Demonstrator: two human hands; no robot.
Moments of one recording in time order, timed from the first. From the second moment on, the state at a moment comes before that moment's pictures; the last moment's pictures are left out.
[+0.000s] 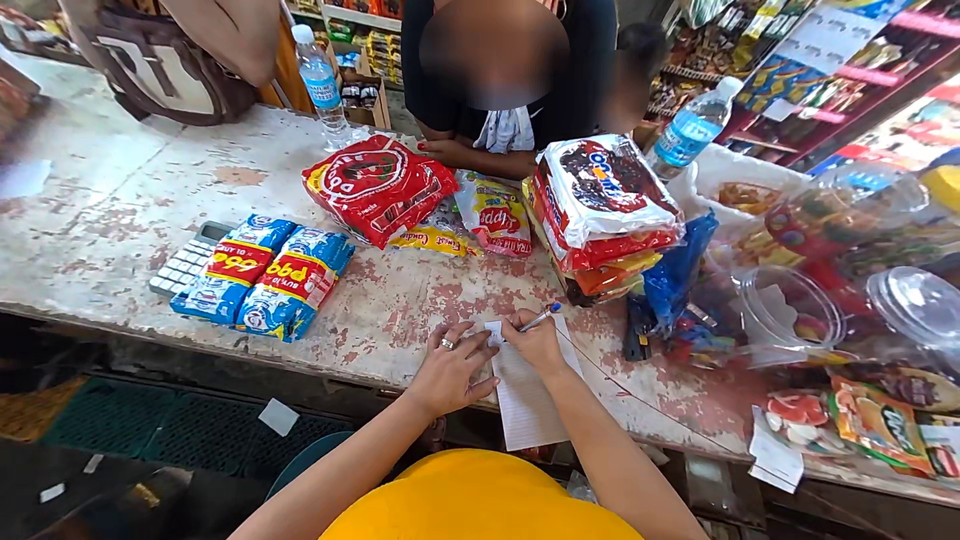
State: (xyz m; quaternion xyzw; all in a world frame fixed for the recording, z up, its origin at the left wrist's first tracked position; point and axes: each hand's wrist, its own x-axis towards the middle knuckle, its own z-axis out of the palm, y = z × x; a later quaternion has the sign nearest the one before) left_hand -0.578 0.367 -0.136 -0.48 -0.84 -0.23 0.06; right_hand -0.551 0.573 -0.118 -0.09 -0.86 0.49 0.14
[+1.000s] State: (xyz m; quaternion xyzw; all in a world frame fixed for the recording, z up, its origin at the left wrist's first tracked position) left_hand -0.579 0.367 -0.139 -0.48 -0.84 -0.24 0.07; right_hand -0.551 0.574 -0.116 -0.08 -0.87 0.46 0.16
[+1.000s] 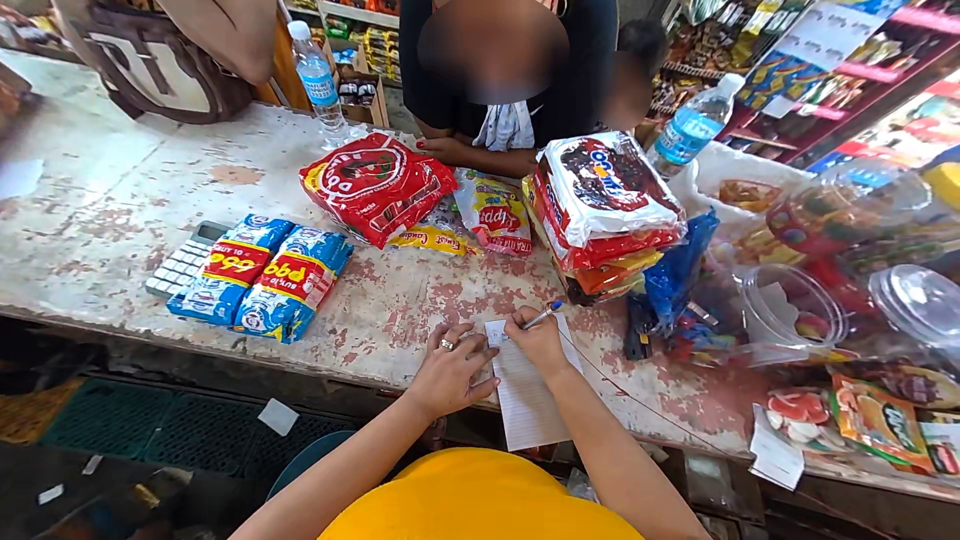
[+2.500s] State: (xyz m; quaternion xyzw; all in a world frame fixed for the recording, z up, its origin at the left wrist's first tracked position) left_hand -0.579 0.366 -0.142 -0.48 -0.83 -0.25 0.10; right_hand -0.536 0.609 -0.122 -0.12 -0.88 0.41 0.23
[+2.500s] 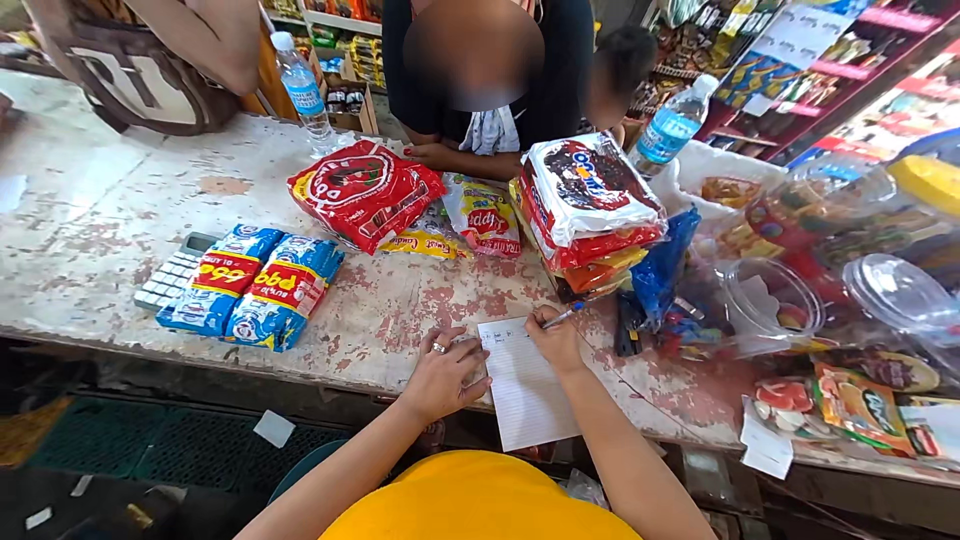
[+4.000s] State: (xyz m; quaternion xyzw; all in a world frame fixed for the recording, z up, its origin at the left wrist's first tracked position) left_hand -0.737 0.301 -0.010 0.02 -0.96 -0.26 -0.05; right_hand -0.535 0.625 -0.119 -0.17 -0.82 0.49 0.25
